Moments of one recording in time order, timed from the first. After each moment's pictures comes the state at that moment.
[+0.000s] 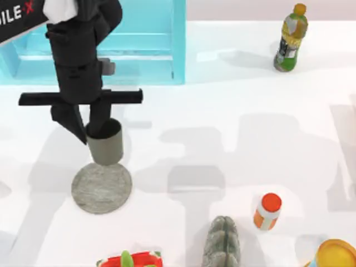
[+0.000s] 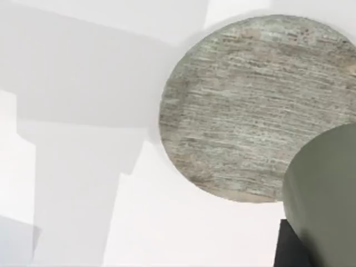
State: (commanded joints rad) left arm -0.36 2.09 1.75 -1.43 0.04 -0.40; right arm 0.00 0.00 0.00 0.00 0.00 0.00
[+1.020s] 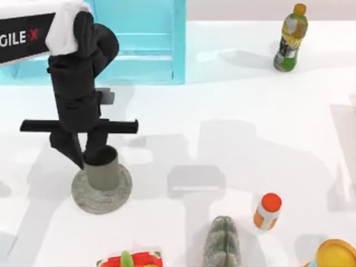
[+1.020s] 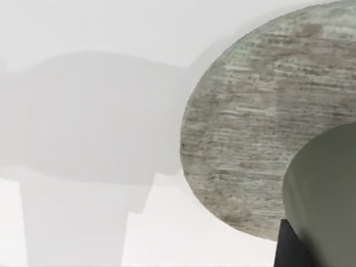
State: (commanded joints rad) left arm -0.36 2.09 1.55 -1.27 0.04 -0.34; right arm 0.00 0.00 0.00 0.00 0.00 0.00
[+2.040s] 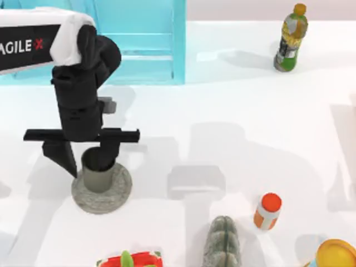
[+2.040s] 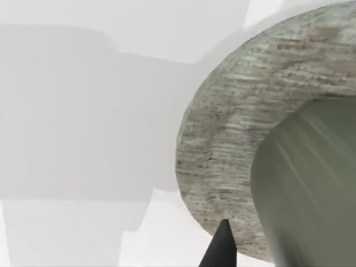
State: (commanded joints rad) left arm -0.36 2.10 1.49 -1.21 0.05 -0.34; right arm 0.00 0.00 0.00 0.00 0.00 0.00
